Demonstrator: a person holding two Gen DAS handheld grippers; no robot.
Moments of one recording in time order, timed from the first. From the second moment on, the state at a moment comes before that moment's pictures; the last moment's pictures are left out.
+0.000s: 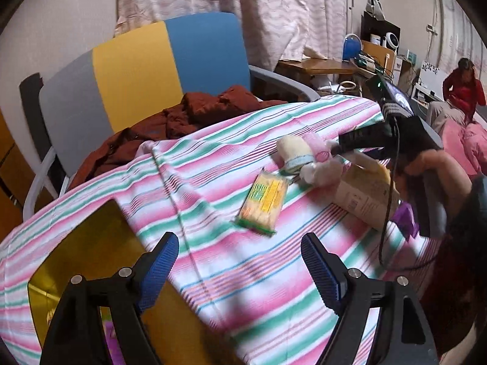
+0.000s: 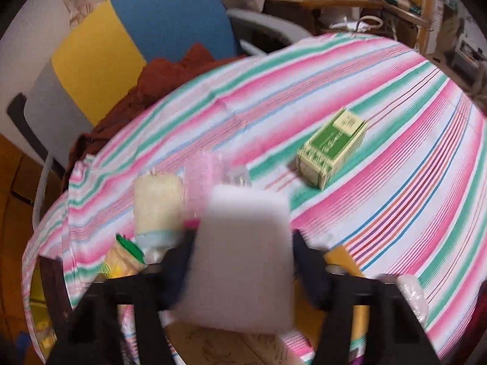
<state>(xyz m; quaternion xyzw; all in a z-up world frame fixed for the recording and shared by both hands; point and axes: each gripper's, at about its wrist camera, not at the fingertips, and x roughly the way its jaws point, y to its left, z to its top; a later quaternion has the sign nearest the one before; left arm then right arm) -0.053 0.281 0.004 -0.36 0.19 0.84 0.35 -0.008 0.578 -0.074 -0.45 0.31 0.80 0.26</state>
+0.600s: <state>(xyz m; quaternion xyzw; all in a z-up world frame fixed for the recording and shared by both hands) -0.120 0.375 -0.064 -0.44 0.27 0.78 0.35 -0.007 0.553 -0.019 -0.34 0.26 0.88 0.20</state>
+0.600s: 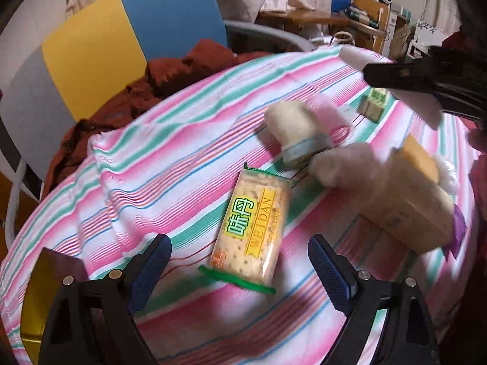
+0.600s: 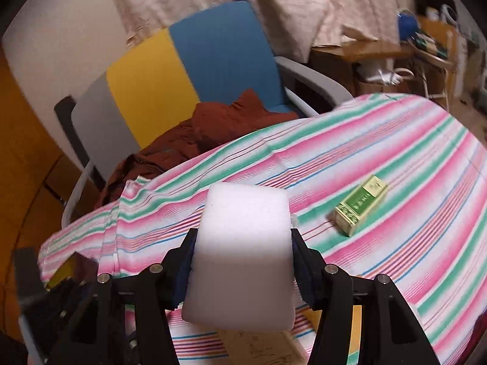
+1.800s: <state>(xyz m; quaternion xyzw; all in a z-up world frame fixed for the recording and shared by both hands) -0.117 0.349 -0.066 -0.47 0.19 0.80 0.32 -0.025 0.507 -0.026 -0.39 0.17 0.90 0.10</state>
